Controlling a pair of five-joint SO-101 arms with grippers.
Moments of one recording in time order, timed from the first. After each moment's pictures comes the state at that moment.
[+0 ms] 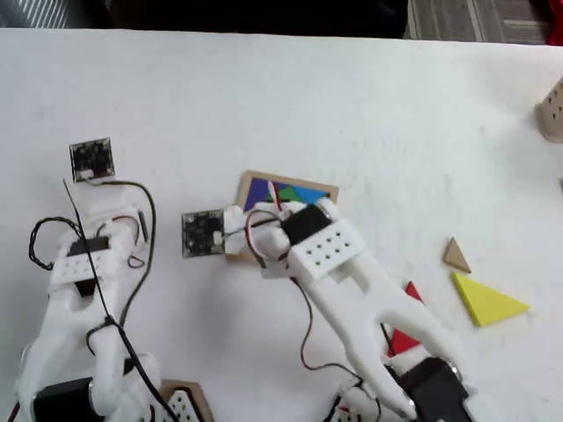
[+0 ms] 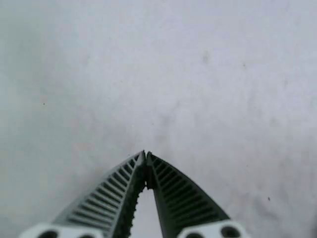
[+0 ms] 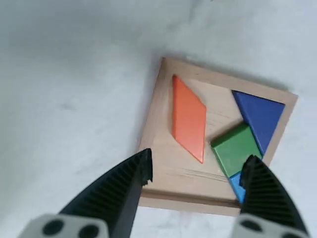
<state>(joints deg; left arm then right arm) -17.8 -24.8 63.8 25.8 0.5 -37.8 -14.2 30.2 64.5 63.1</state>
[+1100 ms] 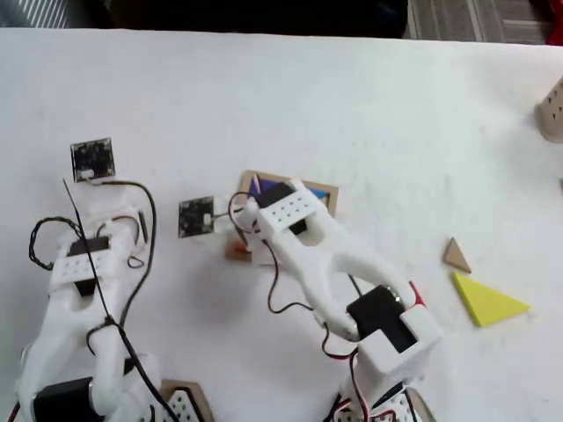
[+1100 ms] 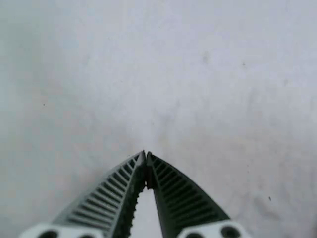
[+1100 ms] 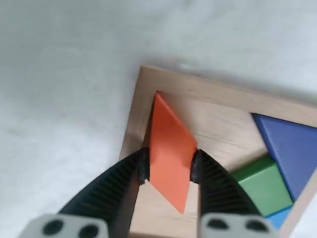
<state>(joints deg) -17.8 -24.8 63.8 25.8 0.0 -36.0 10.9 20.2 57.4 63.3</state>
